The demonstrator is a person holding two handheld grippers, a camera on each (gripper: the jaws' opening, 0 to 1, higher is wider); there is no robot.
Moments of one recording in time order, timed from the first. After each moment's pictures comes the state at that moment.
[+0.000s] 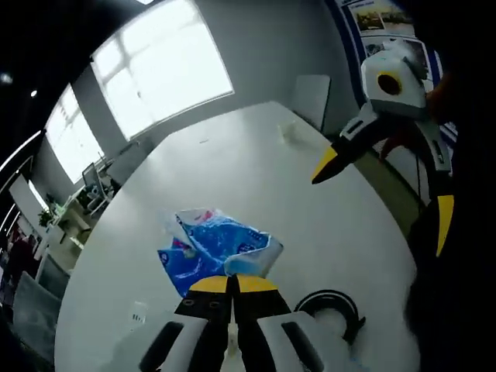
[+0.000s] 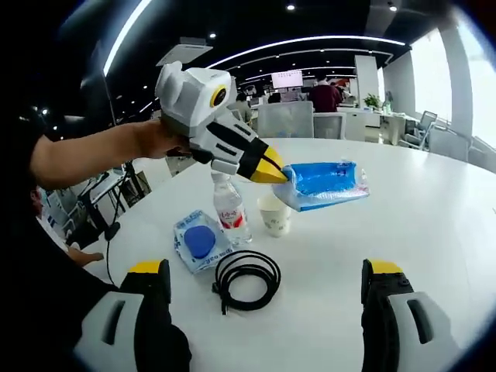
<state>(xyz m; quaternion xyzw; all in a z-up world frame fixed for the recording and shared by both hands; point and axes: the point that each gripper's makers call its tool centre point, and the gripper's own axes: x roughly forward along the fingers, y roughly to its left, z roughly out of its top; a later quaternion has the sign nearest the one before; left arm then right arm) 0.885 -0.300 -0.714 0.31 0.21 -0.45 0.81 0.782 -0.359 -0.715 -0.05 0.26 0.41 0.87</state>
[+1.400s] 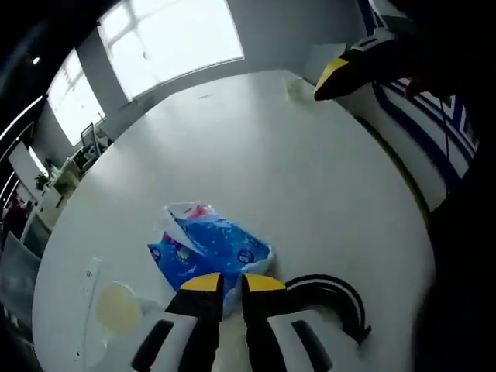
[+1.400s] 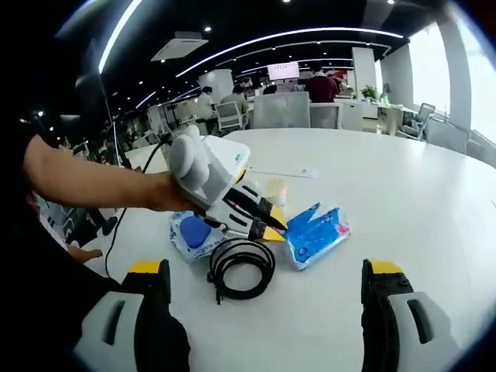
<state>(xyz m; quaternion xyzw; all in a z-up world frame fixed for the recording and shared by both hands) 0.867 -0.307 -0.822 0.31 0.30 -0.41 0.81 0.782 -0.368 -0.732 -0.05 0.29 0.41 0.87</state>
